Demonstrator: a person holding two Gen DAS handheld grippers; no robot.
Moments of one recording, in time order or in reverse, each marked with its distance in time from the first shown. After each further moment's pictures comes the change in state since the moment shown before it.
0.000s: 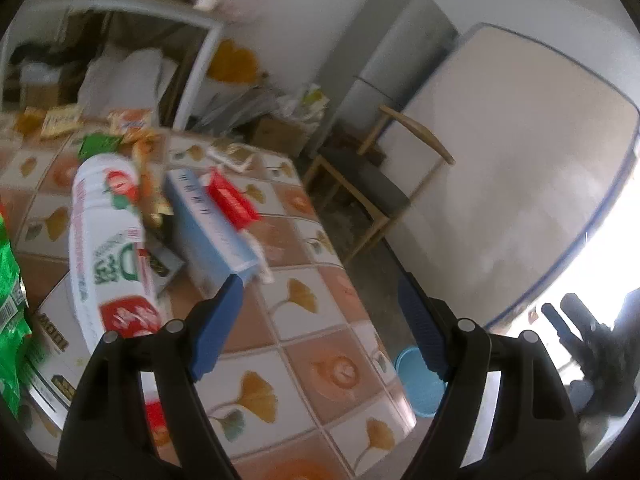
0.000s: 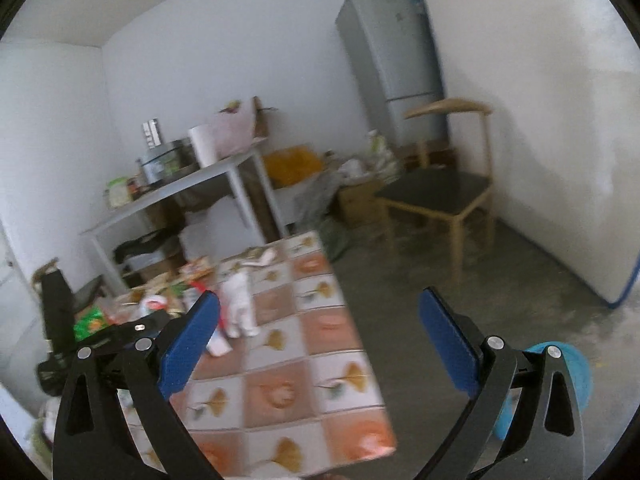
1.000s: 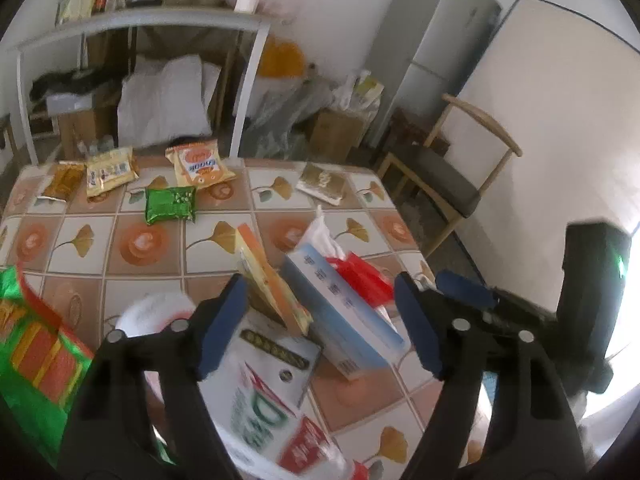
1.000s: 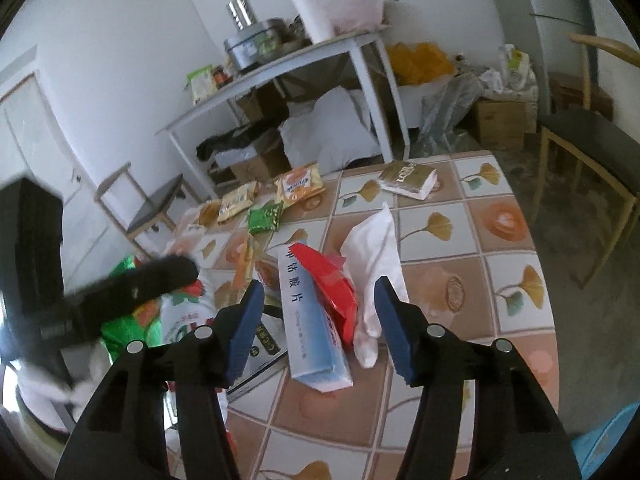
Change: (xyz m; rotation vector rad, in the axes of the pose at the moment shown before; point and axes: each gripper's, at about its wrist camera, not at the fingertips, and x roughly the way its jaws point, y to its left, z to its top) left arm 0.024 0.071 0.101 0.073 0.106 0.223; right arm 0.247 0.130 -0.008 -0.179 0.420 0.332
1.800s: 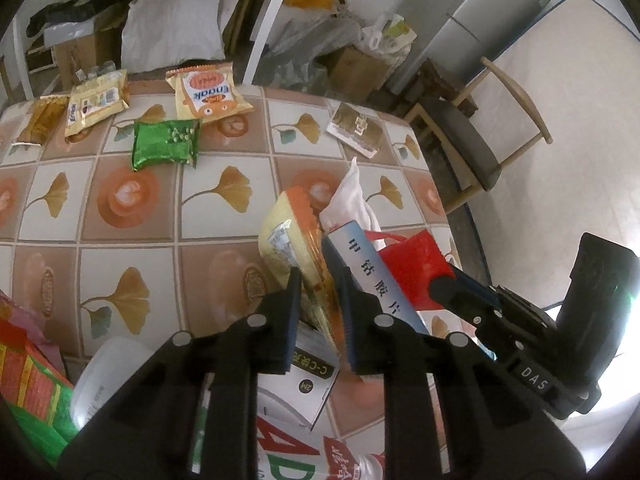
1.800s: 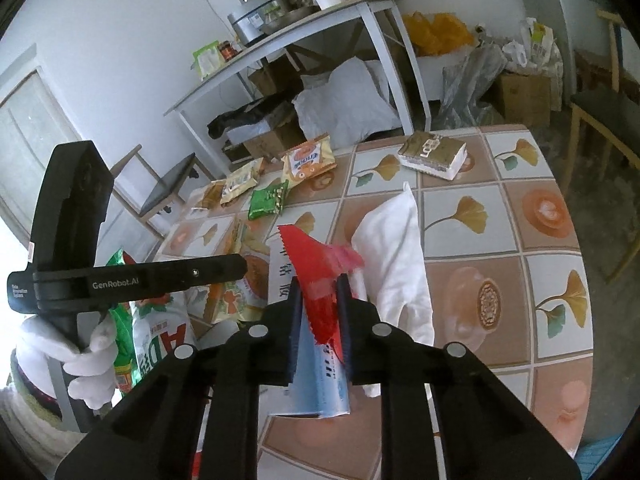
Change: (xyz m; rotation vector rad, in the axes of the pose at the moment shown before) left arm 0.054 0.031 0.012 -0.112 0.224 -0.001; right arm 0.037 -0.011 0.011 0.022 0.069 0.081
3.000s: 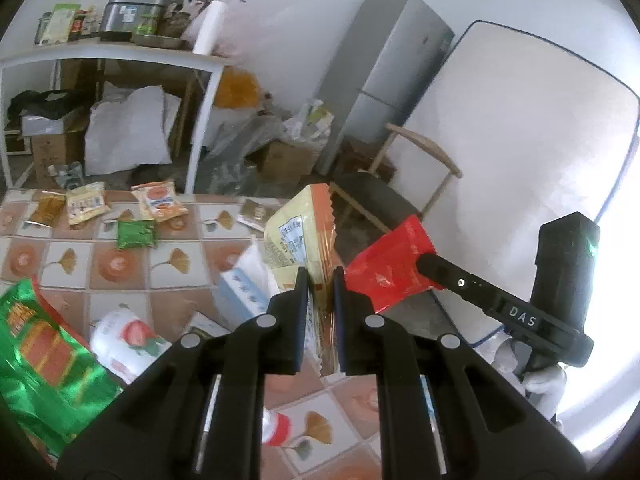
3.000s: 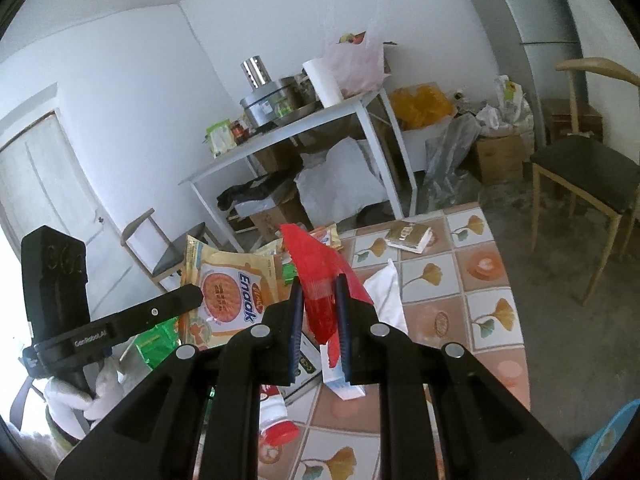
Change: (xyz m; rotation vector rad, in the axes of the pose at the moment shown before) left arm -0.140 -0.081 -0.066 0.184 -0.346 -0.177; right arm -0.159 0.029 -0.012 0.034 -0.265 -0.033
